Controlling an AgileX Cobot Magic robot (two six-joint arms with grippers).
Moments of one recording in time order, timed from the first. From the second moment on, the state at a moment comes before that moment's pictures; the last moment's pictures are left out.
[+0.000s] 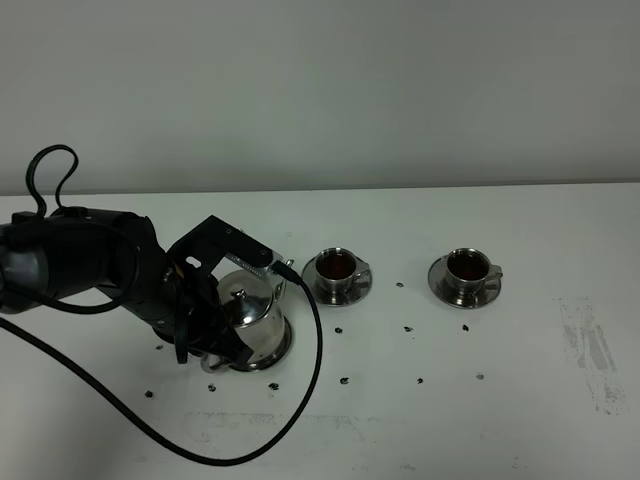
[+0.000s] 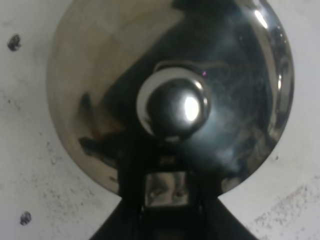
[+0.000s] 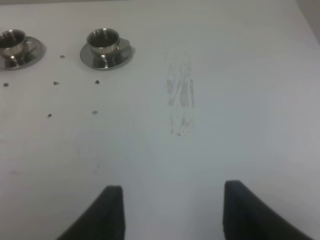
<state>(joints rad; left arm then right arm) -0.36 1.92 -1.20 -0.13 0.49 0.43 -0.02 -0.01 -0.52 0.10 1.11 -0.07</state>
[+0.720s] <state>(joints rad) -0.36 1.91 -1.20 -0.13 0.51 0.48 -0.02 -0.01 -0.52 0.10 1.11 -0.07</state>
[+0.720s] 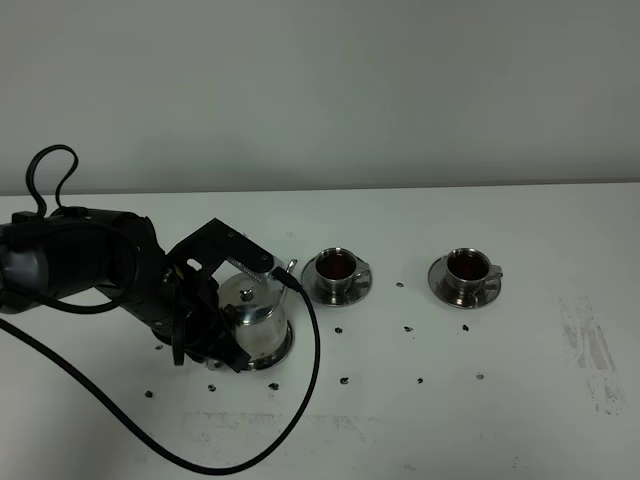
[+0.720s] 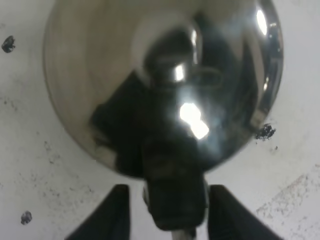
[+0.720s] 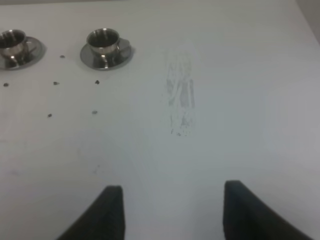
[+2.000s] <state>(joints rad) -0.36 0.90 -1.20 0.05 0.94 0.37 -0.02 -0.01 -0.52 0.10 1.11 -0.07</state>
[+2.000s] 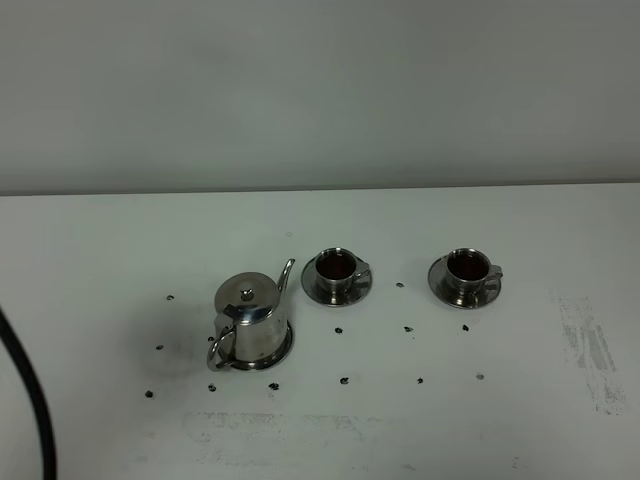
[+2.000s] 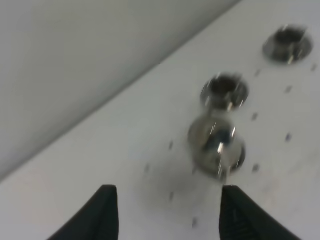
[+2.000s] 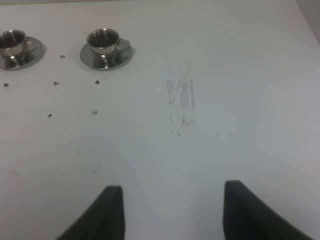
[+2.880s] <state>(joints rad) -0.02 0.22 -0.64 0.02 1.16 -0.09 -0.02 -0.01 -0.52 0.10 1.11 -0.07</state>
